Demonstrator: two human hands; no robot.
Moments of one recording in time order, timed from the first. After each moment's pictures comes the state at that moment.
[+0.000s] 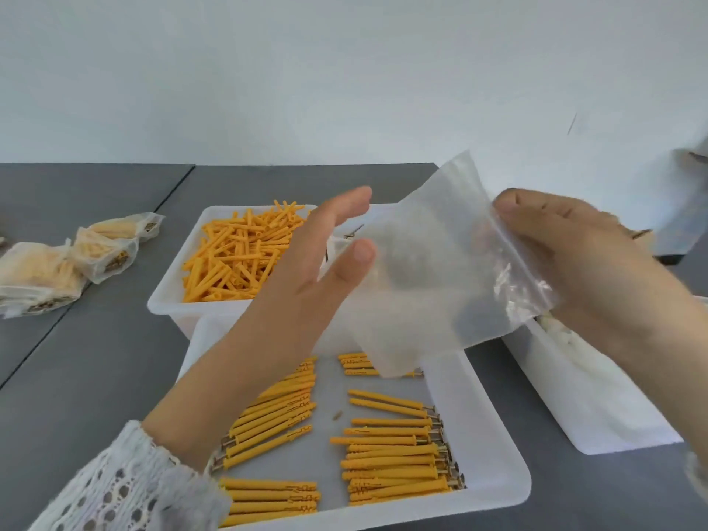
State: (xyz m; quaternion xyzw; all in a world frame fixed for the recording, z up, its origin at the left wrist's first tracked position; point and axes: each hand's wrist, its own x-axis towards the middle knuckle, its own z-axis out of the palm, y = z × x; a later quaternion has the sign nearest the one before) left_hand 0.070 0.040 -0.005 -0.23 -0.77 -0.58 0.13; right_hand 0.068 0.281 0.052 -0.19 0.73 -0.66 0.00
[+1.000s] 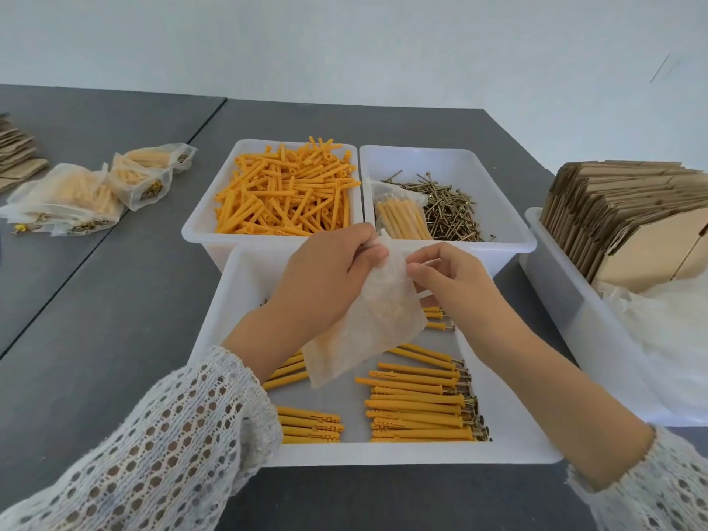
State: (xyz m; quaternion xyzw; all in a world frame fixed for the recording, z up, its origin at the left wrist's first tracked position) left_hand 0.053 0.027 -0.069 -0.13 -0.90 -0.38 0.16; right_hand 0.030 0.207 -0.075 -0.06 0.81 -0.58 0.06
